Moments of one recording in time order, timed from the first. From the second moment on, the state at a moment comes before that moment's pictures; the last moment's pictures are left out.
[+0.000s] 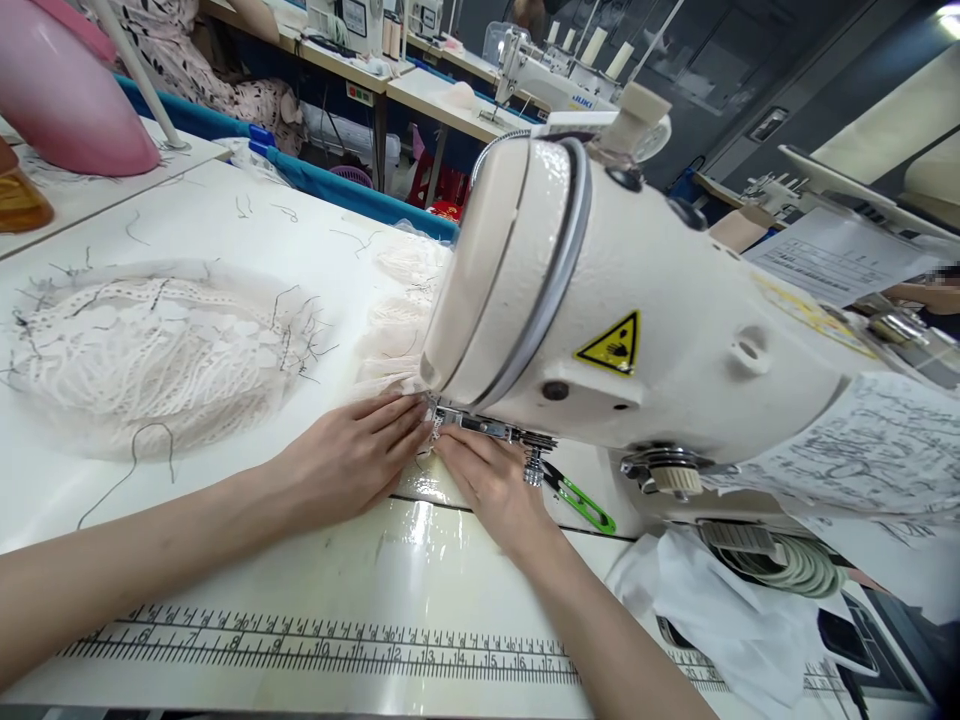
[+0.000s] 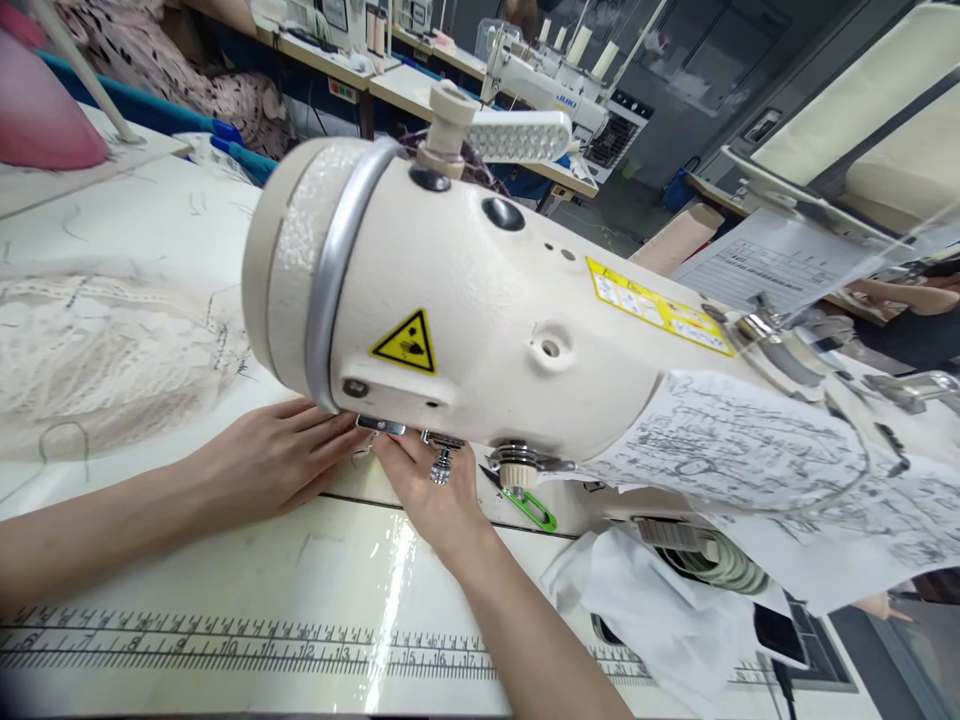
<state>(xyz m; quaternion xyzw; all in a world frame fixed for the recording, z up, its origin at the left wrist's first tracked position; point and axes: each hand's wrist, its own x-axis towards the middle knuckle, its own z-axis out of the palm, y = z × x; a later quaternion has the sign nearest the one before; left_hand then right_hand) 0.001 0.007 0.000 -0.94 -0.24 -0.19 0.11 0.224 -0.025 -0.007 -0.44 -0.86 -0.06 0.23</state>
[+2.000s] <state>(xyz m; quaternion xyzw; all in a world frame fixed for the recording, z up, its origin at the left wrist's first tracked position) 0.000 0.008 0.001 -0.94 -0.22 -0.23 0.14 0.221 -0.036 -0.004 -0.51 -0.83 -0.07 0.21</state>
